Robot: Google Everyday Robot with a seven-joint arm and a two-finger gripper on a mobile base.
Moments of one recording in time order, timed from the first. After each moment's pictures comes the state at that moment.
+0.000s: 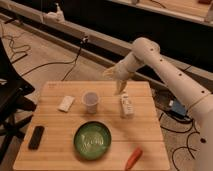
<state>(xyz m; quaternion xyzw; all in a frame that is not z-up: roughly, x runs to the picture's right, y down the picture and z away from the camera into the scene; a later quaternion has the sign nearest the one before) 0.044 -0.023 0.753 -0.22 -0.35 -0.14 0.90</state>
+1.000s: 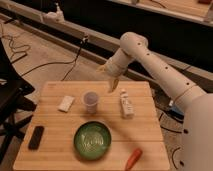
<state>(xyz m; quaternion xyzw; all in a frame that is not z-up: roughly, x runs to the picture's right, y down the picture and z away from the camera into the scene) -0.023 -0.024 0.753 -0.25 -0.37 -0.21 0.87</state>
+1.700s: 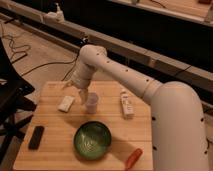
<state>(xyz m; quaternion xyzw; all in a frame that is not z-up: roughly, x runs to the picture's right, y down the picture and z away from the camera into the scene) -0.188 0.056 0.751 -0.26 -0.43 -0.37 0.78</state>
